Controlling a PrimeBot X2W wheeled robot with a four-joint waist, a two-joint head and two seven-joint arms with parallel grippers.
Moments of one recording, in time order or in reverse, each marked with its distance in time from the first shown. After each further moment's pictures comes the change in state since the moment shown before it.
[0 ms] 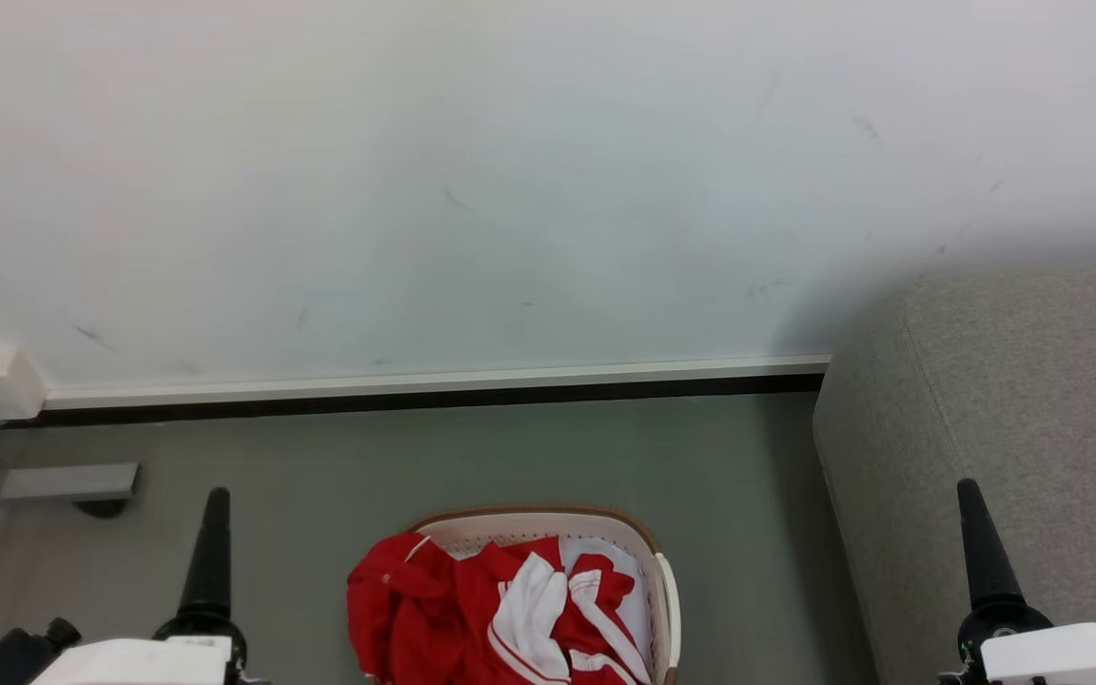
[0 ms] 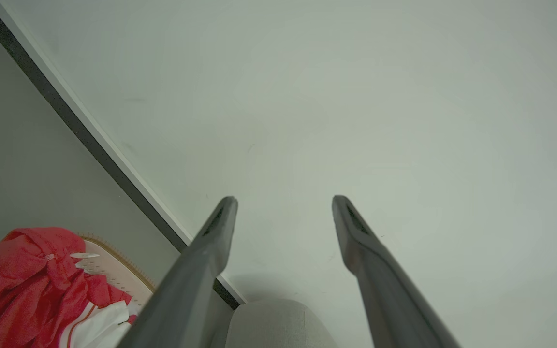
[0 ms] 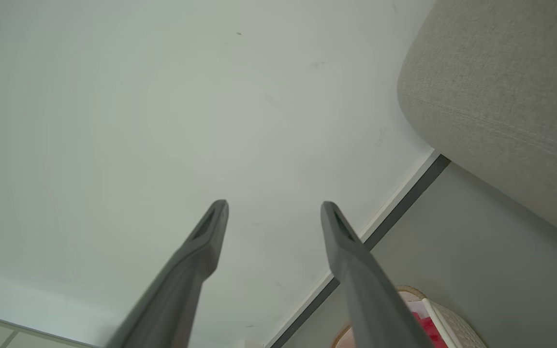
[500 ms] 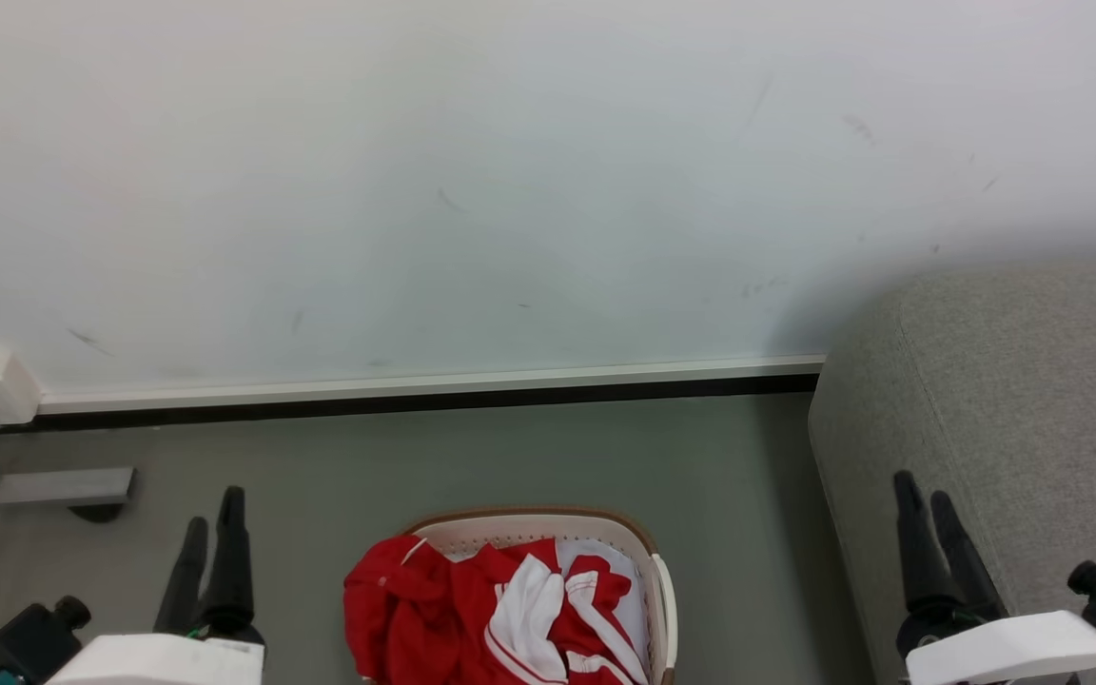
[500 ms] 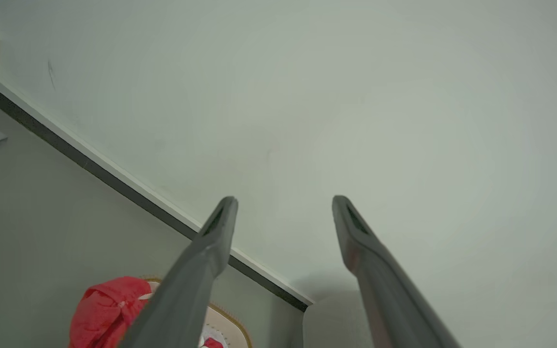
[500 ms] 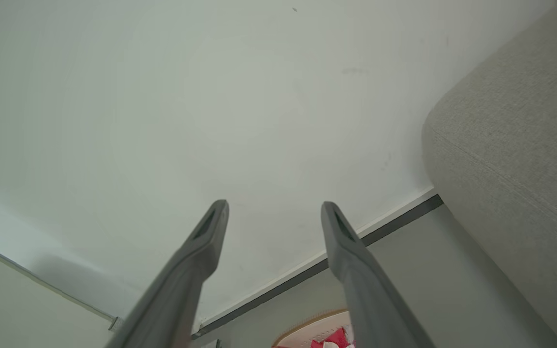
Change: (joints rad) left arm 0.002 0.005 -0.004 -0.009 0.349 0.000 -0.053; right arm -0.019 -0.001 0.084 -0.009 -0.327 0.000 -0.052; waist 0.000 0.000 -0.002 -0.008
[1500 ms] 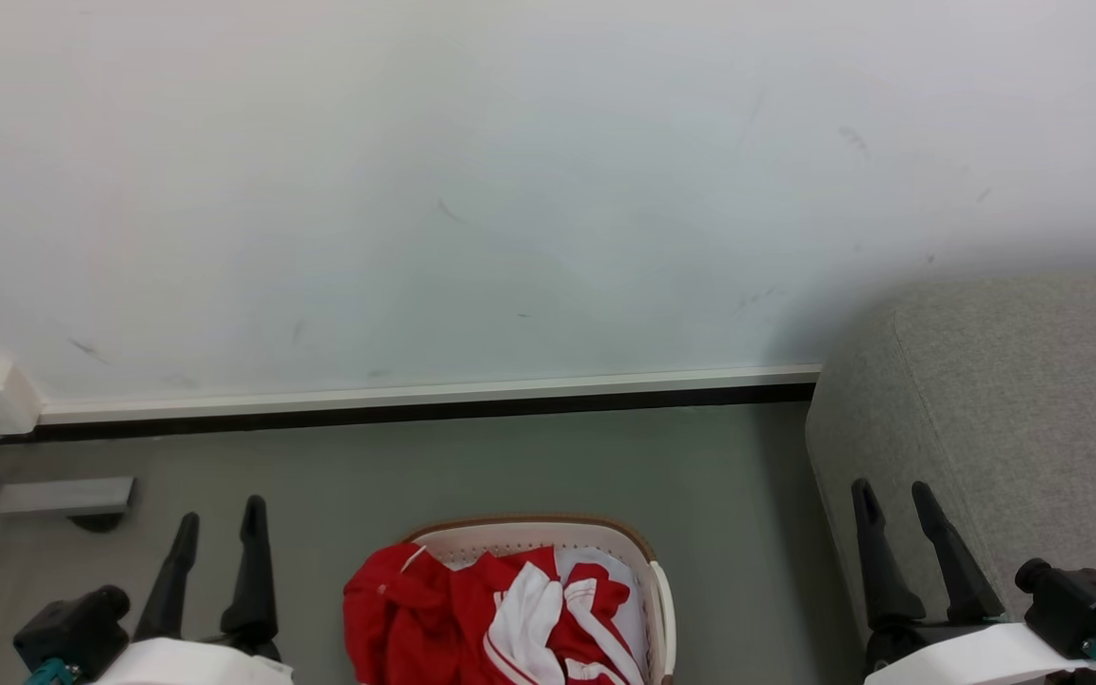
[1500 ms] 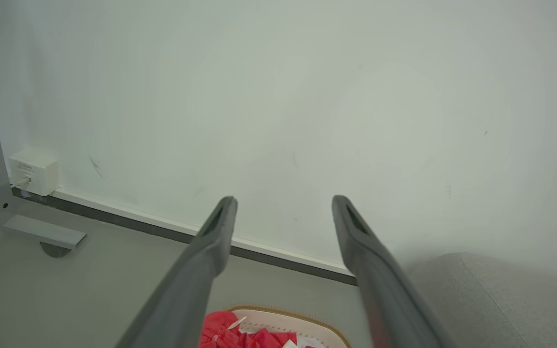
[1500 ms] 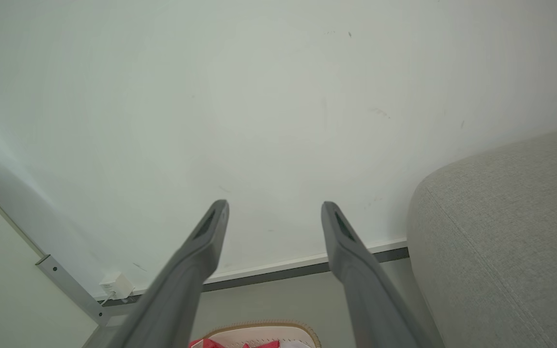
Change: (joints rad) left arm 0.023 0.036 -0.052 -0.021 0.421 0.060 -0.081; right arm -0.001 -0.002 0.046 0.013 -0.391 0.000 -0.082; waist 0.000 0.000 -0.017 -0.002
